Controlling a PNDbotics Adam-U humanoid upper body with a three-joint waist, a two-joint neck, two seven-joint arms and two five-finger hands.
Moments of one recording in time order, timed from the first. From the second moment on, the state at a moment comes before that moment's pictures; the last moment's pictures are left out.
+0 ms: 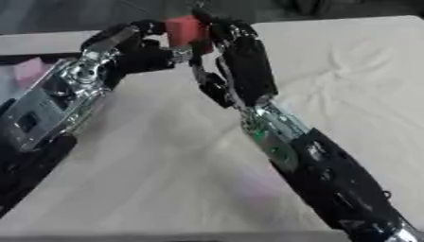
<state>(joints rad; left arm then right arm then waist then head) -0.97 0.25 -0.61 -1.57 0.34 0.81 0.29 -0.65 -0.37 0.47 -1.59 0.90 0.10 -0.55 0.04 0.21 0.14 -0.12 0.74</state>
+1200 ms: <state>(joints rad) -0.96 0.19 -0.61 -1.51 0.43 0.72 0.38 -0.65 -0.37 0.49 -1.59 0.93 0.04 -0.57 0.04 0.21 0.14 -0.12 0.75</state>
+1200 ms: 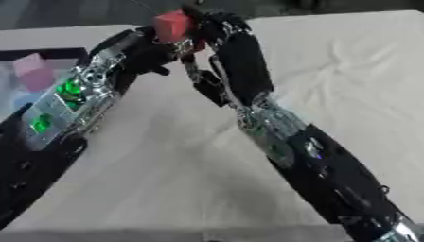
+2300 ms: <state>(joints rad) -0.96 0.19 -0.62 -1.45 0.46 0.66 0.43 -0.65 -0.38 0.50 -1.59 0.95 0.04 -0.49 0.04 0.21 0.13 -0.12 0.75</state>
